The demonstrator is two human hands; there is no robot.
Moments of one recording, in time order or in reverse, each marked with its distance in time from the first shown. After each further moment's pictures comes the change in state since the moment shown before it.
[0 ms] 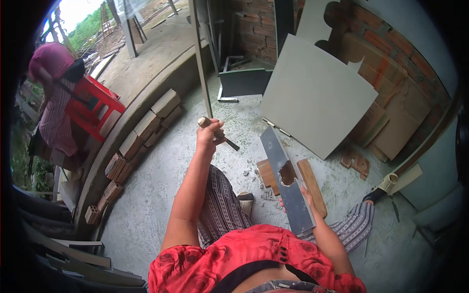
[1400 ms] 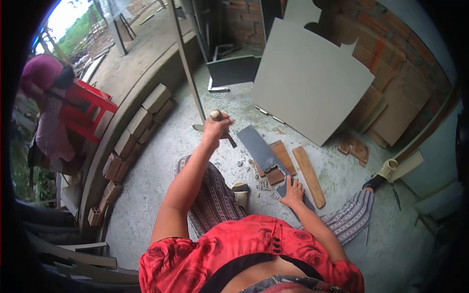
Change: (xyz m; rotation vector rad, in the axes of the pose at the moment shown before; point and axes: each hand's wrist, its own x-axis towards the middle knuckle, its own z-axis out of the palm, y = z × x) left_hand 0.006 -0.038 0.039 0.276 -0.203 0.059; right_hand 0.029 0.036 -0.021 -2.146 0.879 0.179
